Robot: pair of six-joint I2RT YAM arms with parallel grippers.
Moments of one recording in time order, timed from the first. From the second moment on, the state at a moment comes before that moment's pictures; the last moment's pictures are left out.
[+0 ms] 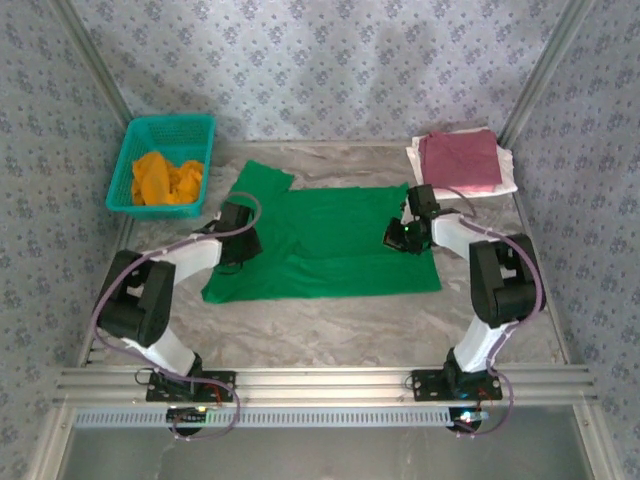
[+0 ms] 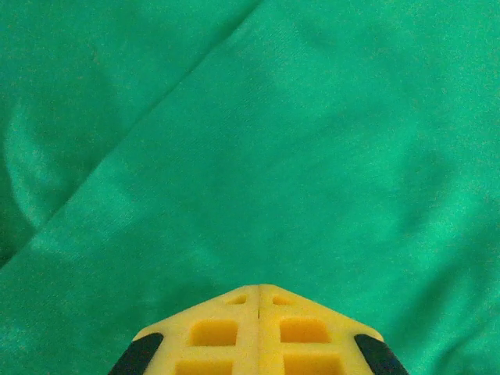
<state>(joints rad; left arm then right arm) -0.35 1.63 0.83 -0.27 -0.05 -0.68 0.20 1.74 1.01 -0.41 -0.33 0.51</state>
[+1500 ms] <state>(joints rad) -0.31 1.75 1.44 -0.41 -0.04 -0.45 0.00 1.25 0.81 -0.33 -0.24 0.54</state>
